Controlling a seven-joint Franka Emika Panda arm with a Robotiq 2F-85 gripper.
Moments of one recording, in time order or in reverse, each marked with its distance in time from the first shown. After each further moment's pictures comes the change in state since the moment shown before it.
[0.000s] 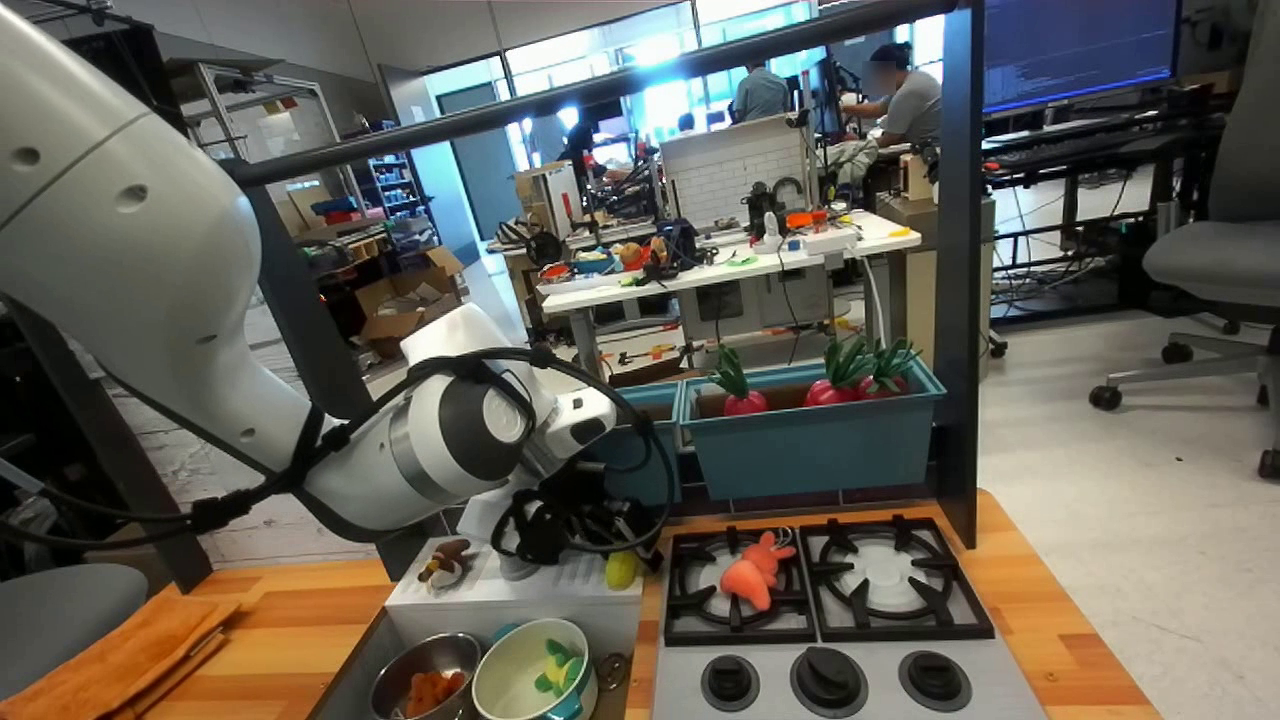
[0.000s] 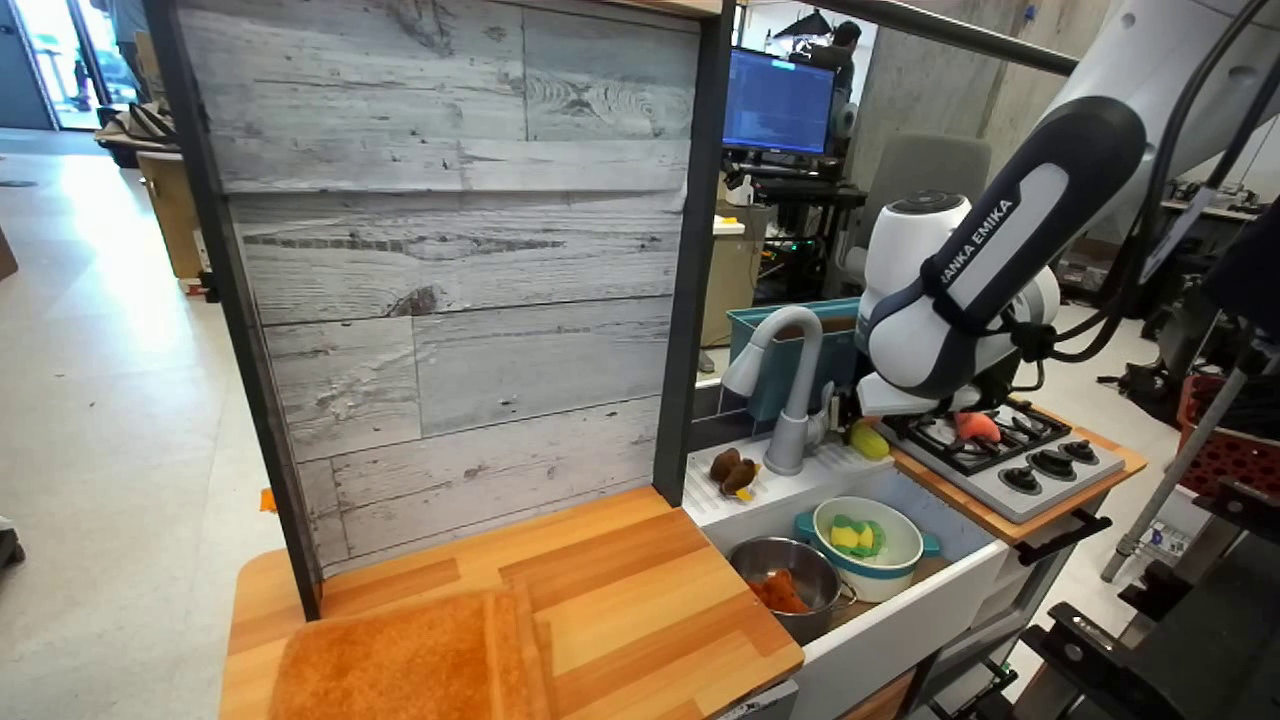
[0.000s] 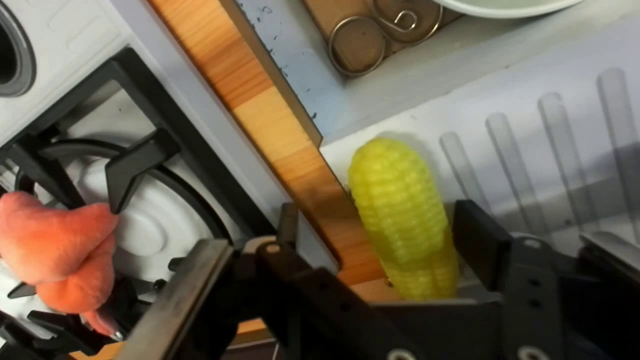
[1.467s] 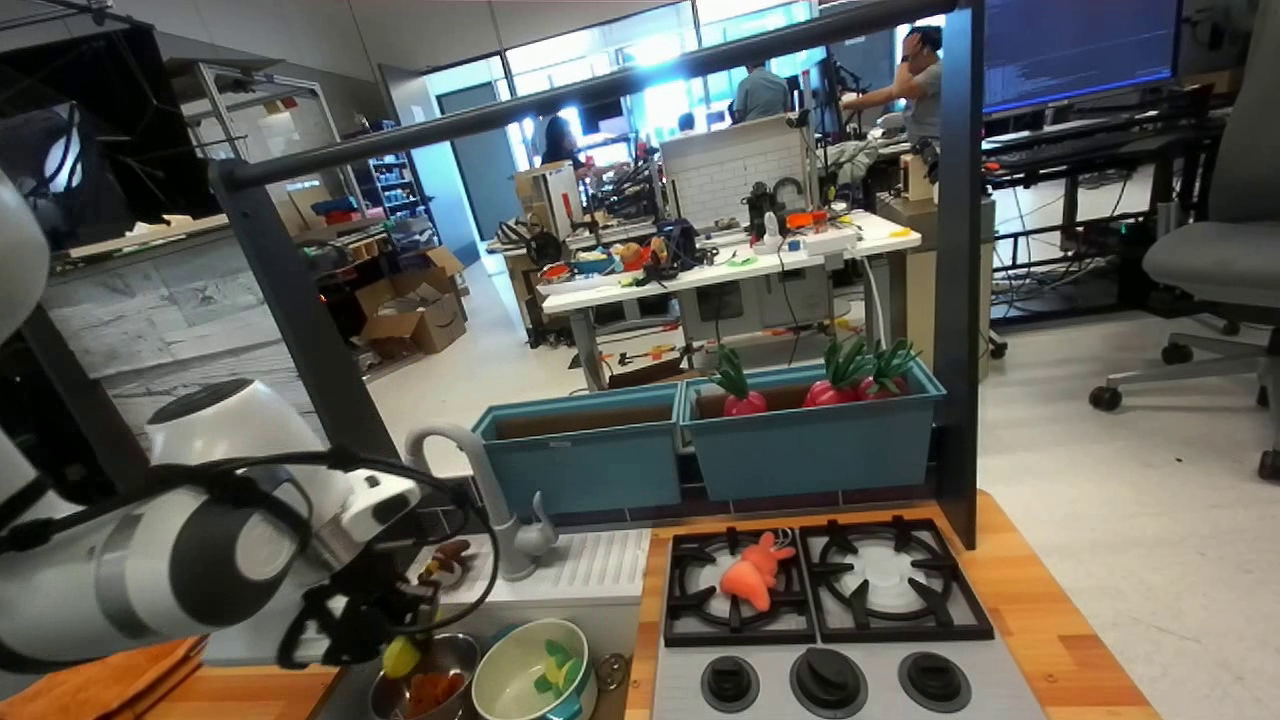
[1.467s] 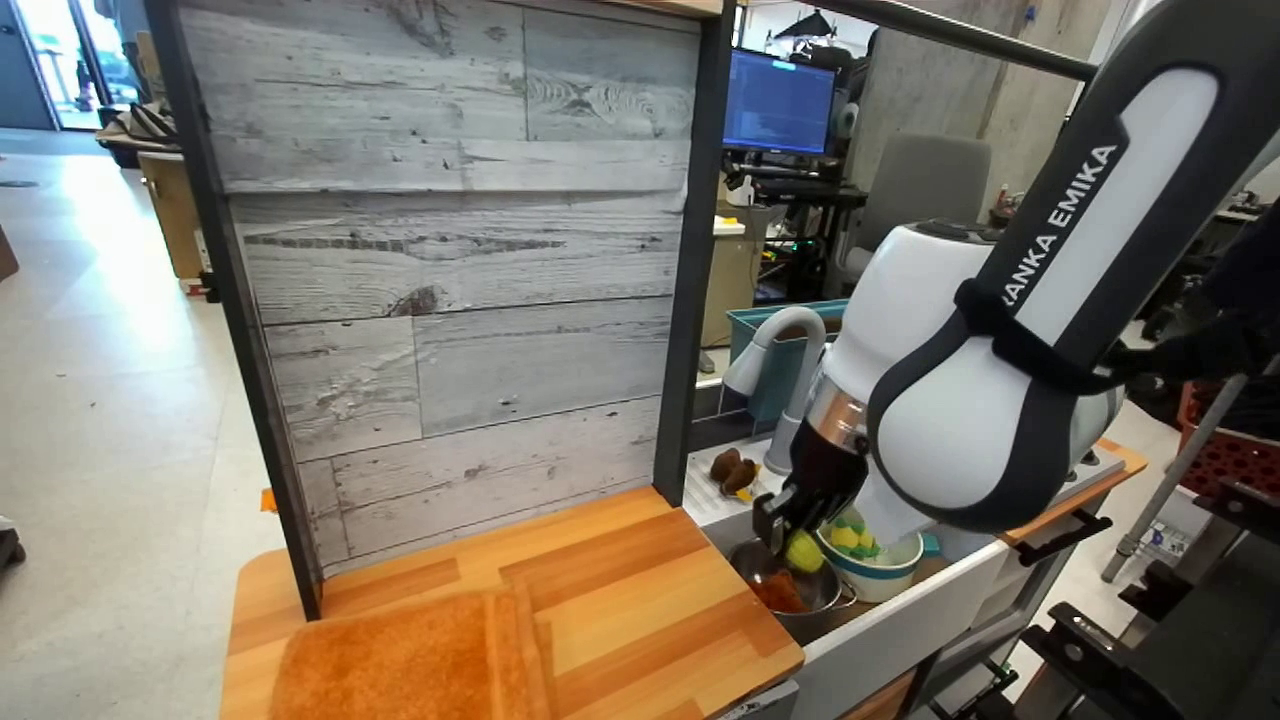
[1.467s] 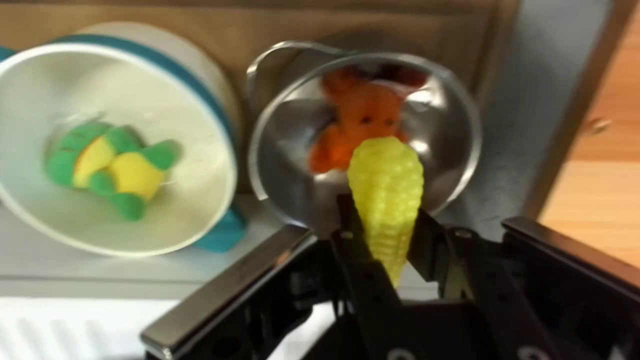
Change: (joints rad) arm 0.057 -0.204 0.294 -0.478 -0.009 0.358 -0.422
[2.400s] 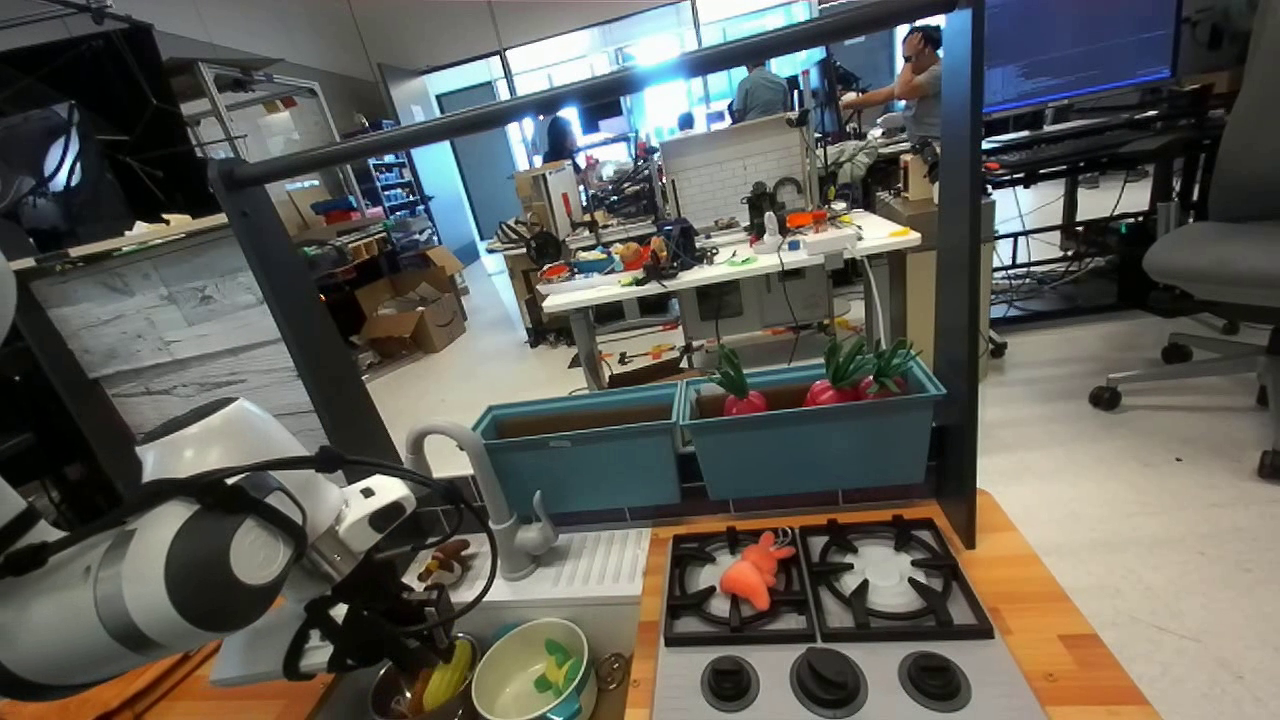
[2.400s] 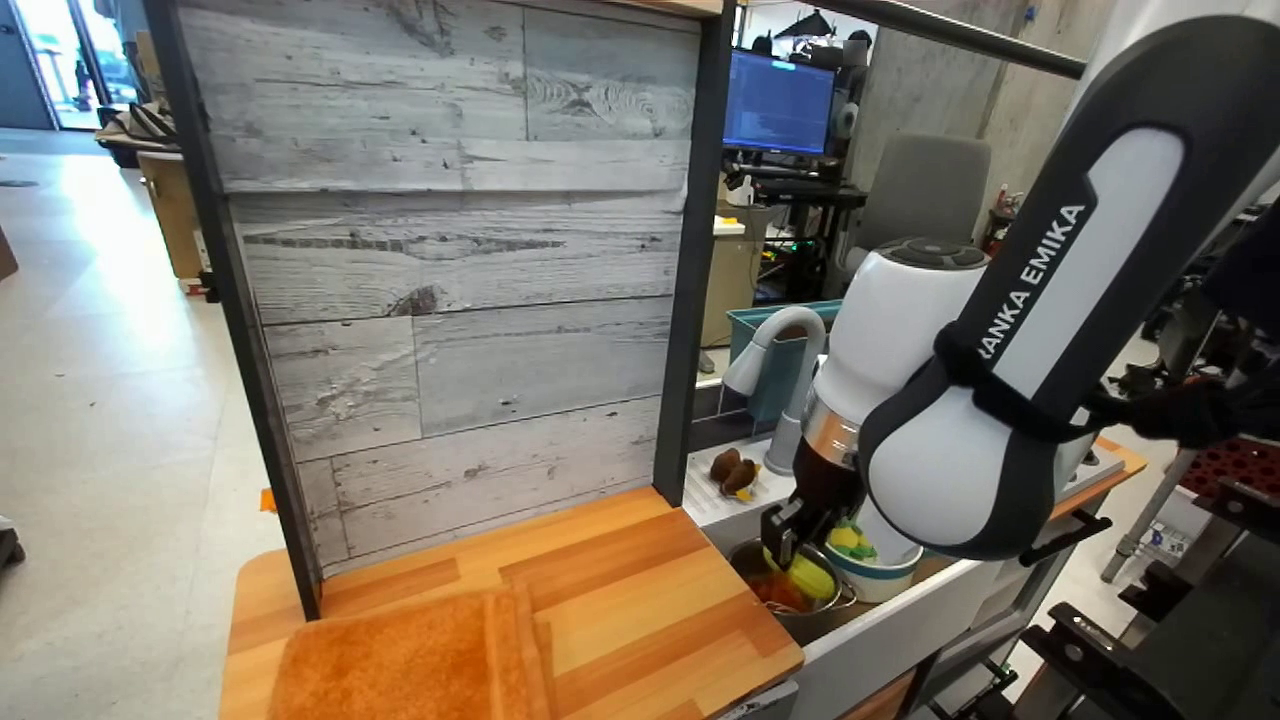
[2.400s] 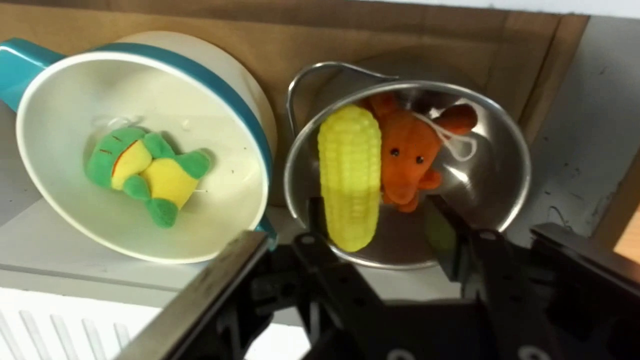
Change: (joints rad) arm 0.140 0.044 -0.125 0.028 0.040 -0.033 0.010
